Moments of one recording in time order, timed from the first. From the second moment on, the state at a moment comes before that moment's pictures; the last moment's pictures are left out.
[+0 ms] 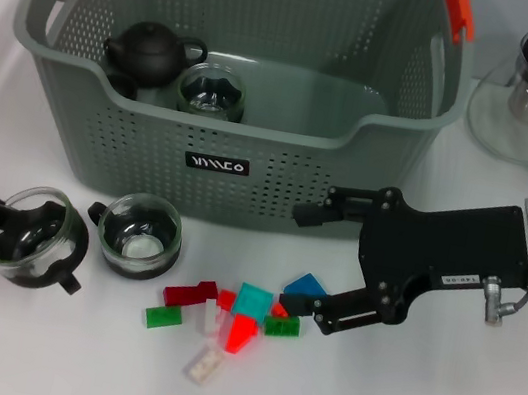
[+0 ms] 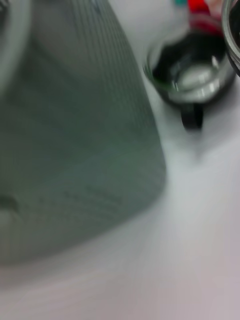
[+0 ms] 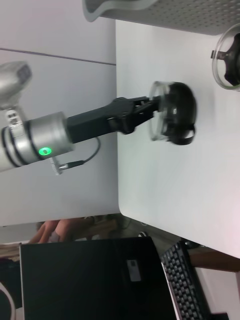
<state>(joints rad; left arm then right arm) -0.46 -2.16 0.67 1.44 2.68 1.81 -2.29 0.53 2.10 -1.22 -1.07 -1.87 -1.61 1.51</state>
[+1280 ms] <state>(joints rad) -0.84 -1.97 0.67 1.19 2.34 1.58 -2.40 0.52 2.08 -1.17 -0.98 -1.93 -1.66 1.48</state>
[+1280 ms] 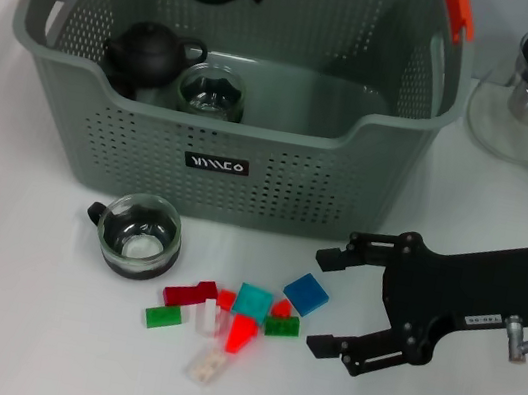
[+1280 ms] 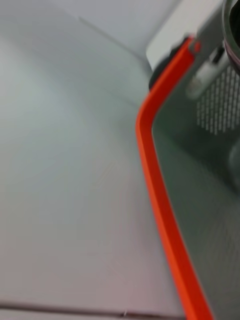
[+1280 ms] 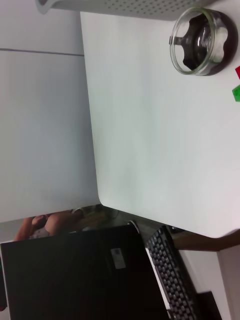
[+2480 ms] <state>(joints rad) -1.04 -2.05 1.06 0.80 2.62 1.08 -2.45 0.53 2.09 -1.16 -0.97 -1.93 -1.66 1.47</state>
